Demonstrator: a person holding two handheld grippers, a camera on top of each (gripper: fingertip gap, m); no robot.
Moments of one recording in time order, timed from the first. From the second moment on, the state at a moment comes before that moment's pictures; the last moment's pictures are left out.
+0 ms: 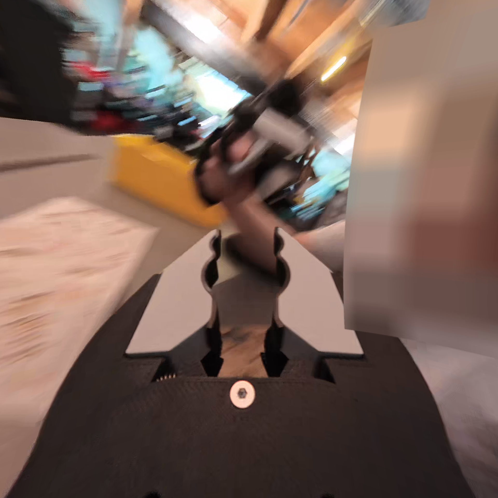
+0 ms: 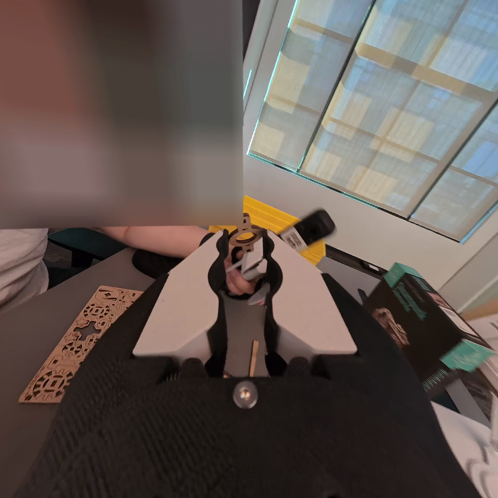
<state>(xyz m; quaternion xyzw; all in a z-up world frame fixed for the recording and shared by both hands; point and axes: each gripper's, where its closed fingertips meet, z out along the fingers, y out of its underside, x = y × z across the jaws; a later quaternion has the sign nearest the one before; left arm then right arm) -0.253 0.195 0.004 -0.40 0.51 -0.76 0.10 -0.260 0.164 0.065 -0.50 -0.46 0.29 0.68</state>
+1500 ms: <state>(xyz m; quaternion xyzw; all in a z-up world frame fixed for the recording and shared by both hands) -0.232 0.213 -0.119 -0.51 0.71 -0.45 0.20 -0.199 0.172 0.074 -0.55 -0.42 0.19 0.69</state>
